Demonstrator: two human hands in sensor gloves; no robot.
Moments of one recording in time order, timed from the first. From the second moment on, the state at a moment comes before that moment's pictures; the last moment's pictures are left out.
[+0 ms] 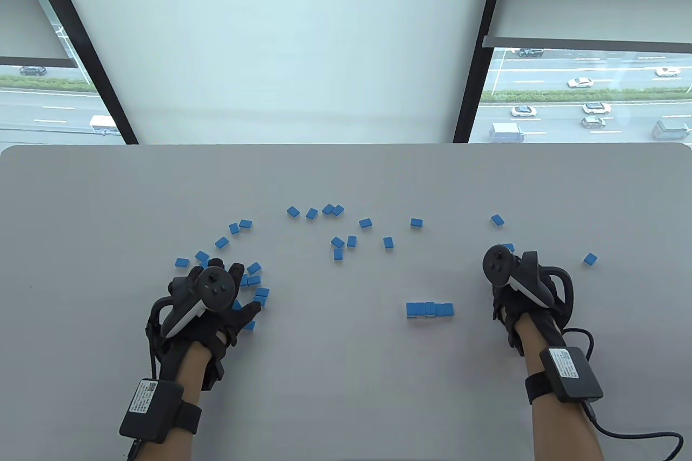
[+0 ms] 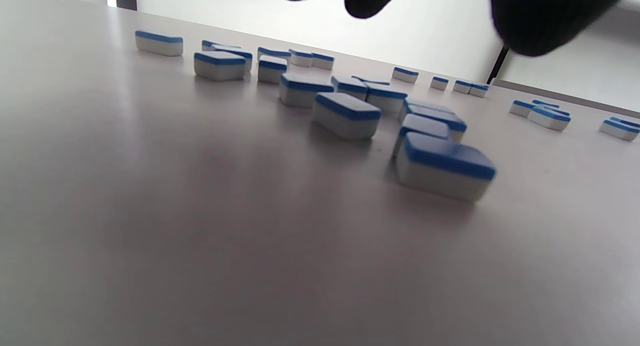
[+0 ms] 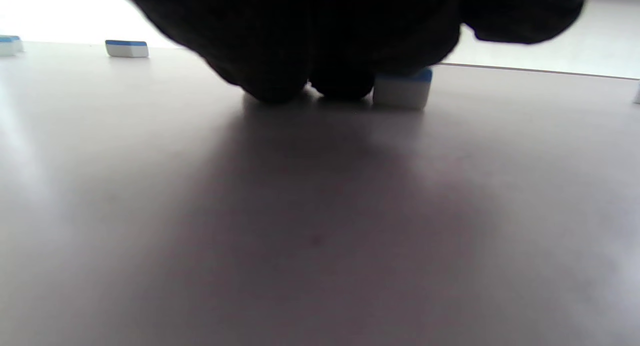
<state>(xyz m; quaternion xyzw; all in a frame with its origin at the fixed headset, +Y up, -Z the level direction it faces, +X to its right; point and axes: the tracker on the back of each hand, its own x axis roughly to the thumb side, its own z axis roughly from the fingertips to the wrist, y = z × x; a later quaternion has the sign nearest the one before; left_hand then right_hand) -0.273 -0.740 -0.363 -0.11 0.00 0.09 0.99 0.258 -0.755 -0.413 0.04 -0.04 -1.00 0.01</state>
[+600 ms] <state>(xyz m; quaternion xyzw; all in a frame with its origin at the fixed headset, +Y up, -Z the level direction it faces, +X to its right) -0.272 -0.742 -0.363 -0.11 0.00 0.08 0.99 0.241 -0.727 -0.397 0.00 0.00 -1.00 -0.02</state>
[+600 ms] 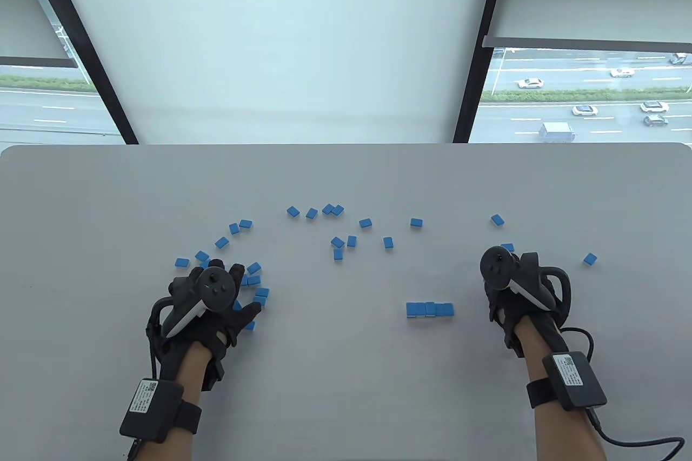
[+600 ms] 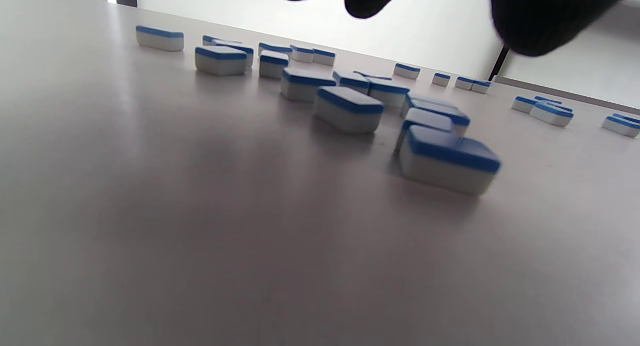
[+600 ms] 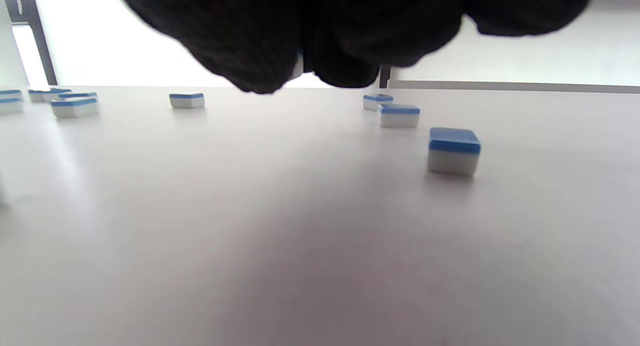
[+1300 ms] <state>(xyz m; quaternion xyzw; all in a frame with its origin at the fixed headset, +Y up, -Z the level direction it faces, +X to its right) -0.273 -0.743 -0.363 -0.11 0.00 0.09 0.99 0.171 -0.721 -0.365 -0.11 -0.07 -0.99 -0.01</state>
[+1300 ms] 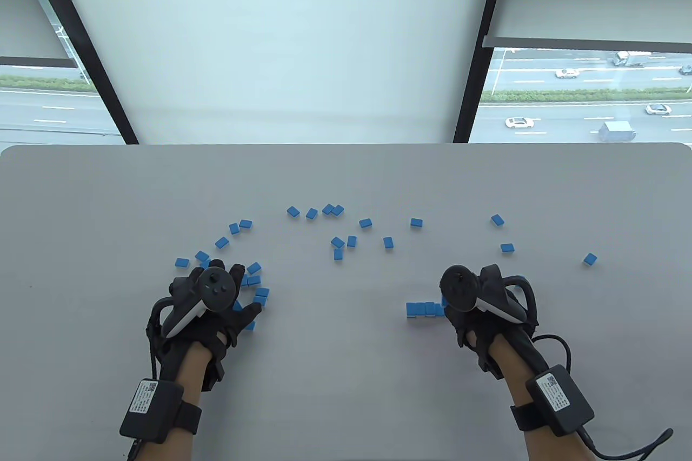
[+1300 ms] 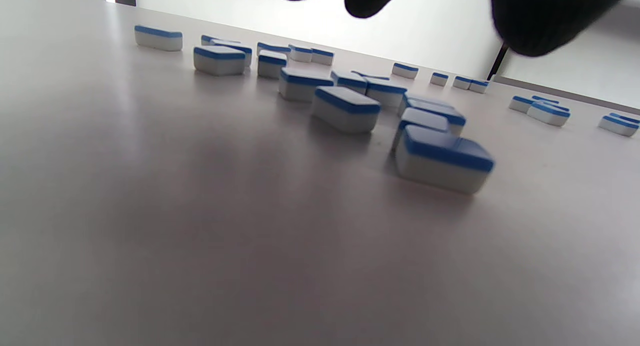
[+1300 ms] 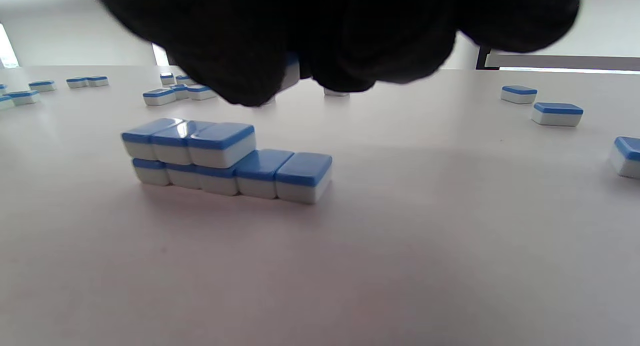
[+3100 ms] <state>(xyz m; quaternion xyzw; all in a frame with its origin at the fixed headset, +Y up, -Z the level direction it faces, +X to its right) -0.273 -0.745 -0.364 -0.11 0.00 0.09 0.99 0.293 -0.756 -0.407 0.11 -0.06 -0.99 0.00</state>
